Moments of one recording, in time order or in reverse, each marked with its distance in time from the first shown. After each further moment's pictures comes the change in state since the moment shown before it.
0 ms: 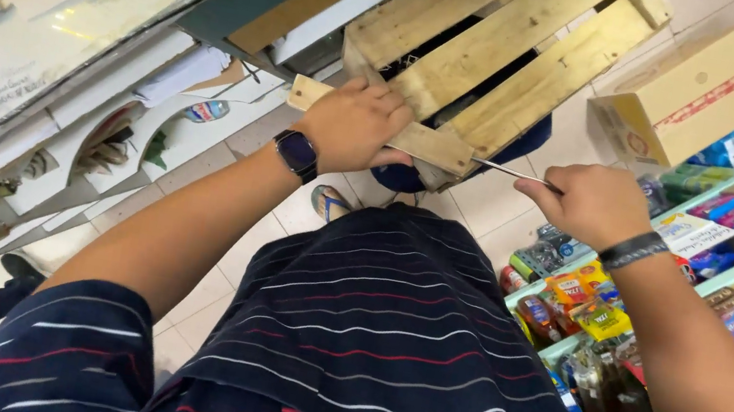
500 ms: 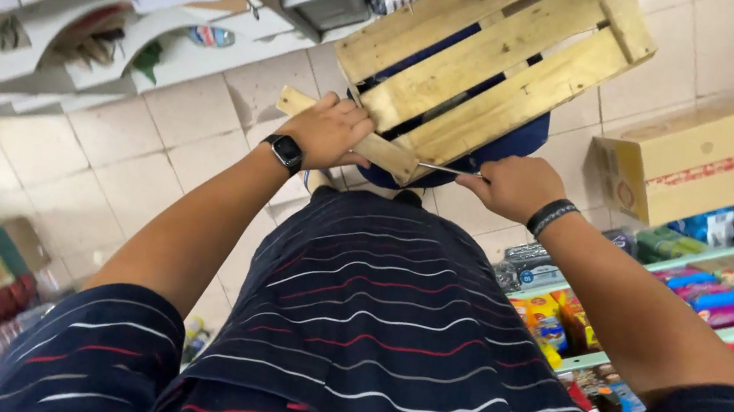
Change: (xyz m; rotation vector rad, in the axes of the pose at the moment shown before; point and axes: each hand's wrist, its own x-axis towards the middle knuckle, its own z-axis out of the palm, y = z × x) left_hand -0.055 0.047 0.119 -0.030 -0.233 -0.302; right_hand 0.096 0.026 0.074 -0.109 -0.246 -0.385
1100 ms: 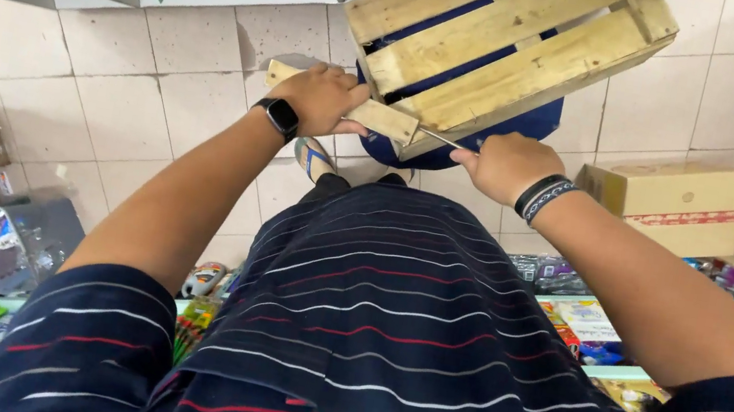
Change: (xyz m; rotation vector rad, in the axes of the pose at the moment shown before) left_hand -0.015 0.036 -0.008 -0.158 -0.257 -0.331; right_hand -0.003 -0.025 -0.070 -0.059 -0.269 0.052
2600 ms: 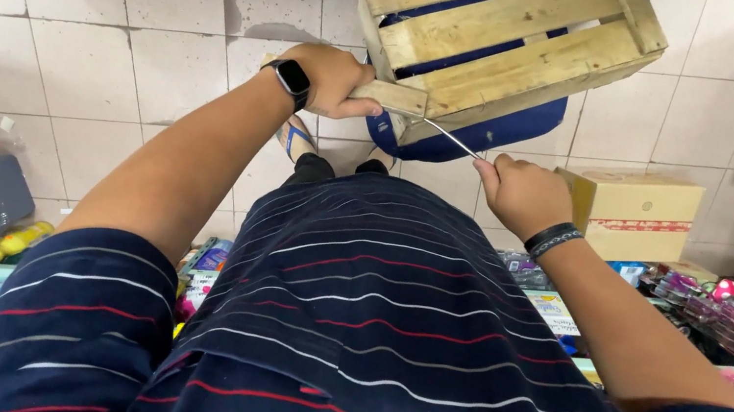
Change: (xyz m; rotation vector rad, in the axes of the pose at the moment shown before) left_hand -0.020 0.006 -0.049 -0.325 -0.129 -0.088; right_hand -0.024 0.017 0.057 -0.169 0.421 -0.088
